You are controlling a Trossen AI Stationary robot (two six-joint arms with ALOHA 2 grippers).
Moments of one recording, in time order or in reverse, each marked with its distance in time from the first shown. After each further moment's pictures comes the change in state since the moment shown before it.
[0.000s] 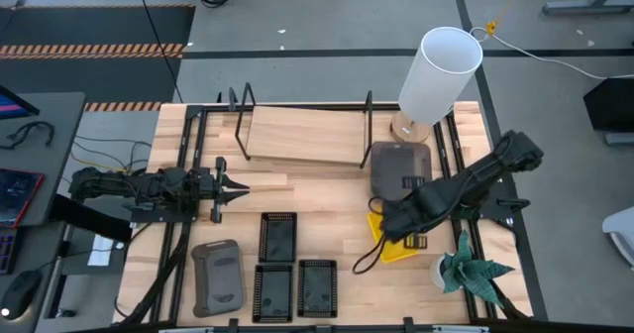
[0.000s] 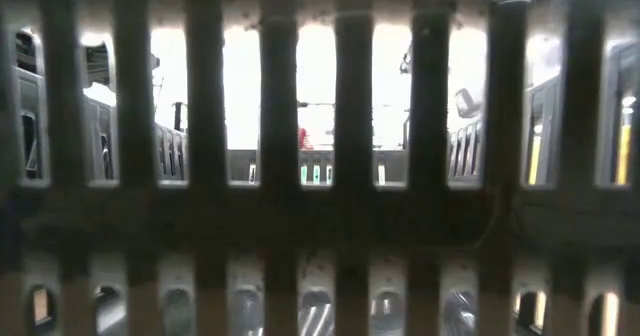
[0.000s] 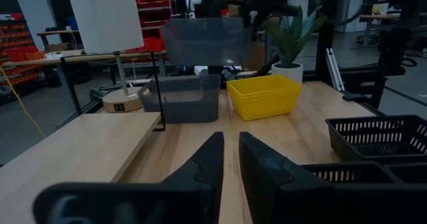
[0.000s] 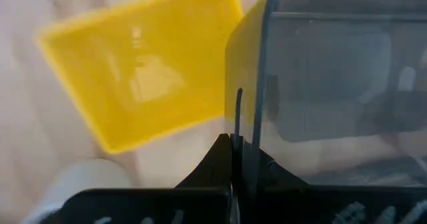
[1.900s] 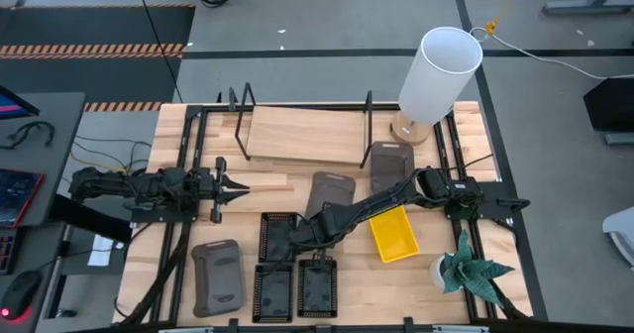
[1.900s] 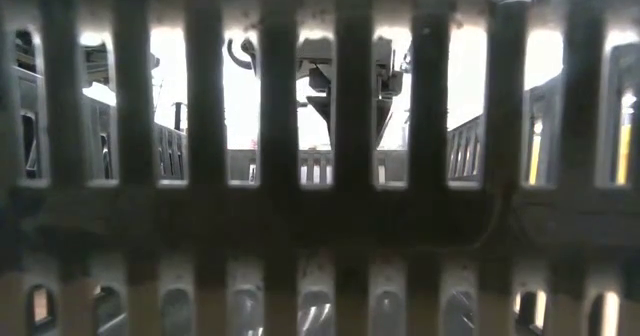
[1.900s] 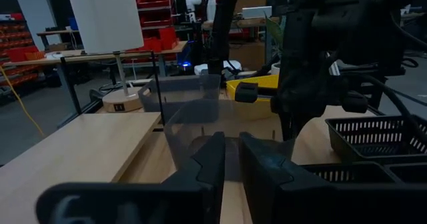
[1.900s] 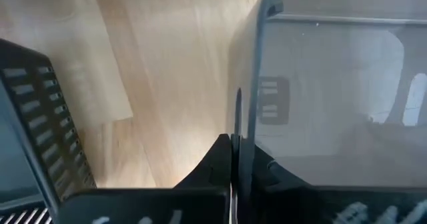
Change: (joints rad) left arm 0.000 0.000 0.000 0.000 0.000 0.000; right arm -0.175 0.786 0.580 0.383 -0.048 -0.046
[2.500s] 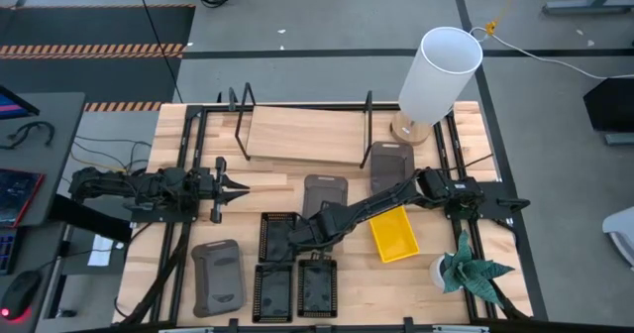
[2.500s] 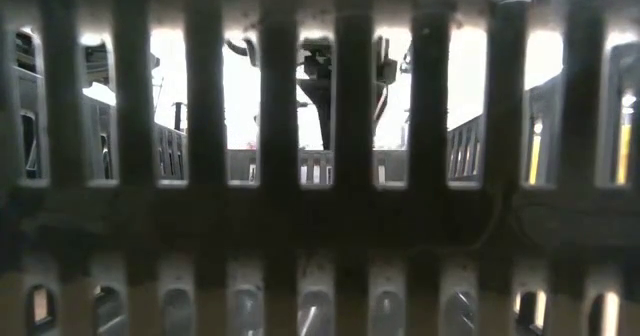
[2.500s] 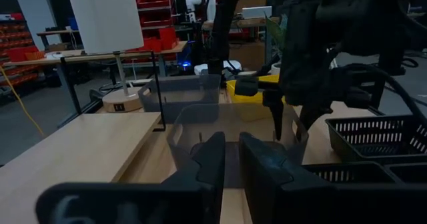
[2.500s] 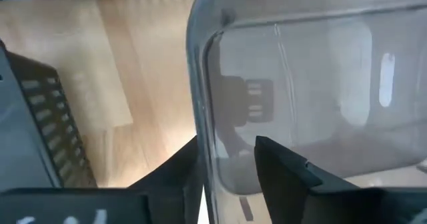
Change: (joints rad) left arm 0.000 0.000 0.000 0.000 0.000 0.000; right arm 0.004 0.003 0.040 -0.026 0.044 0.001
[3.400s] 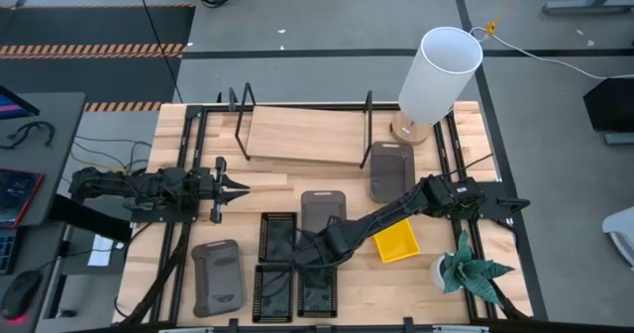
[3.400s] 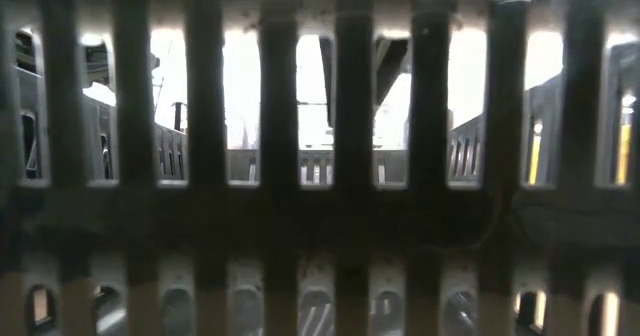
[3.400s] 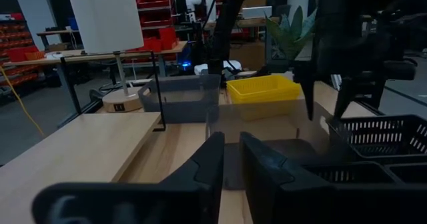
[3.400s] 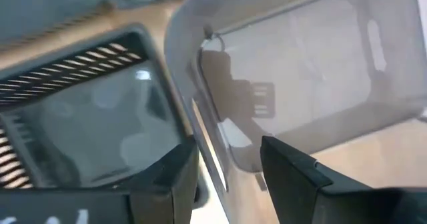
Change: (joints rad) left arm 0.000 0.000 0.000 0.000 0.000 0.000; right arm 0.095 0.002 0.125 -0.087 -0.016 0.248
